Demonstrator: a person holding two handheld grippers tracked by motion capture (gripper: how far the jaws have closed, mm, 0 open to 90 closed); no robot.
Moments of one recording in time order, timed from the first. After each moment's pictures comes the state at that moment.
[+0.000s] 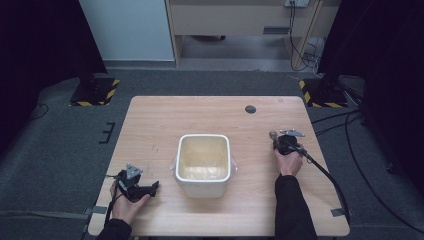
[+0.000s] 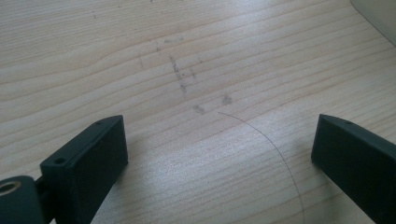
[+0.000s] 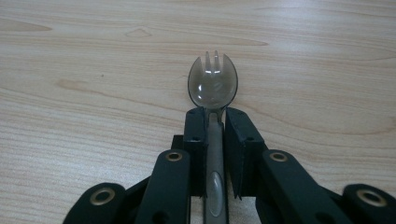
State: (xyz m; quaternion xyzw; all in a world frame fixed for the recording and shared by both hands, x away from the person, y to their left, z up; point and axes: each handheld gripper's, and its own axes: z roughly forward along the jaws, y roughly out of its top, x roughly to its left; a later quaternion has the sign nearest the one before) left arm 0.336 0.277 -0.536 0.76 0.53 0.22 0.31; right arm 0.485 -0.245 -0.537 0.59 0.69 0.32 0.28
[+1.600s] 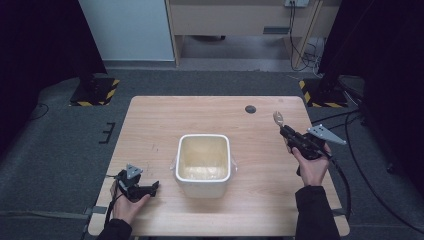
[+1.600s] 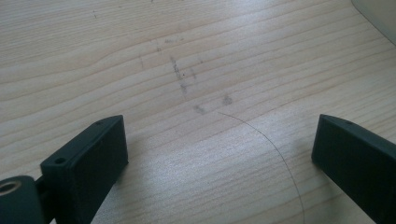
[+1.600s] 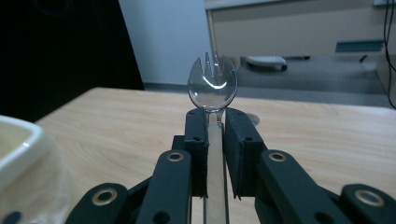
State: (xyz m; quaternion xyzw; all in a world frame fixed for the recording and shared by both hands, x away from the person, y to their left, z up) left arm 0.336 0.277 -0.536 0.76 0.53 0.22 0.31; right arm 0.405 -0.264 -0.419 0.47 0.64 0.56 0.26
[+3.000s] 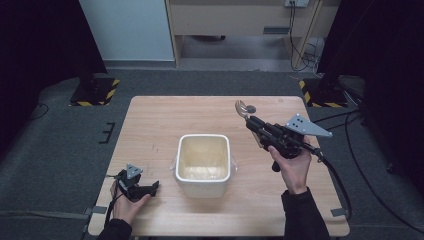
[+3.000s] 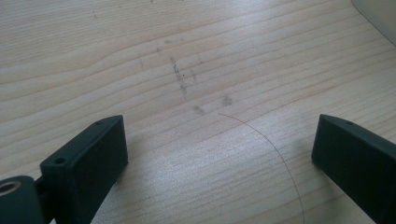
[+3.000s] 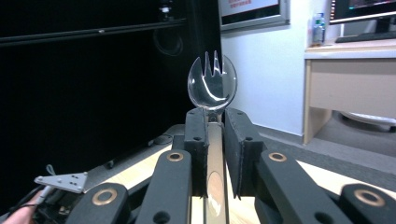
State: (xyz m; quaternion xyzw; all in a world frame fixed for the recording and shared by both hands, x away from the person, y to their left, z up) left arm 0.337 0.277 -0.536 0.76 0.53 0.22 0.31; right arm 0.367 -0.173 -0.333 0.32 0.65 0.66 0.20
